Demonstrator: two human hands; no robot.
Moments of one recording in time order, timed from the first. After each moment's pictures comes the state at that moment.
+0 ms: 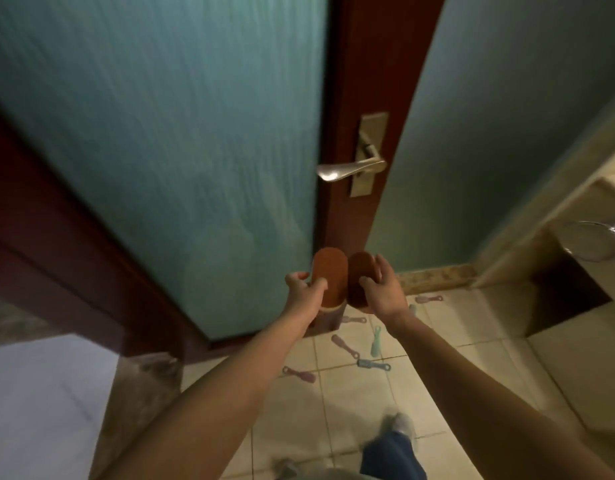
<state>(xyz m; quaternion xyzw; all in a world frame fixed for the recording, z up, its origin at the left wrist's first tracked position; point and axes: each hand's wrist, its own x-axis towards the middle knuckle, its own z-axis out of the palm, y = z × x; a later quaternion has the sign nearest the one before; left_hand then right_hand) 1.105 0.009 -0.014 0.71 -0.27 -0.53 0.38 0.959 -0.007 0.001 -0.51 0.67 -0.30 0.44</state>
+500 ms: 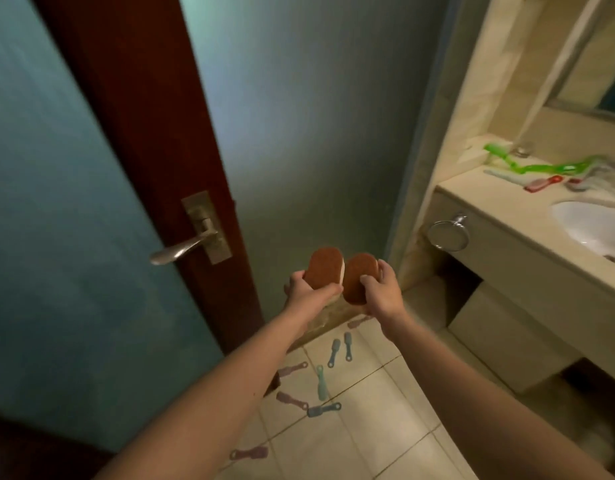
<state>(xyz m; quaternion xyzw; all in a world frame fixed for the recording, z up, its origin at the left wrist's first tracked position) 0.886 -0.050 0.068 0.62 -0.47 -0.55 0.31 0.750 -0.017 0.073 -0.34 0.70 -0.49 0.40</state>
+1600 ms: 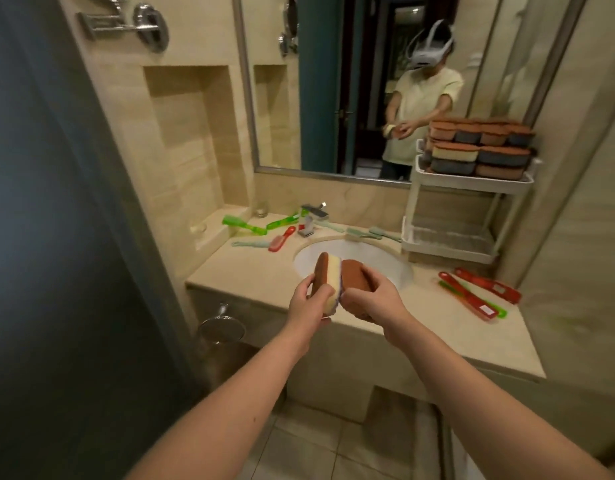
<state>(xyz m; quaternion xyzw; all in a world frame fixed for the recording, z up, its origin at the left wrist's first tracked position) 0.331 -0.047 0.130 0.30 -0.62 -0.70 0.19 0.248 0.063 0.148 -0.19 0.72 -0.63 0.23</state>
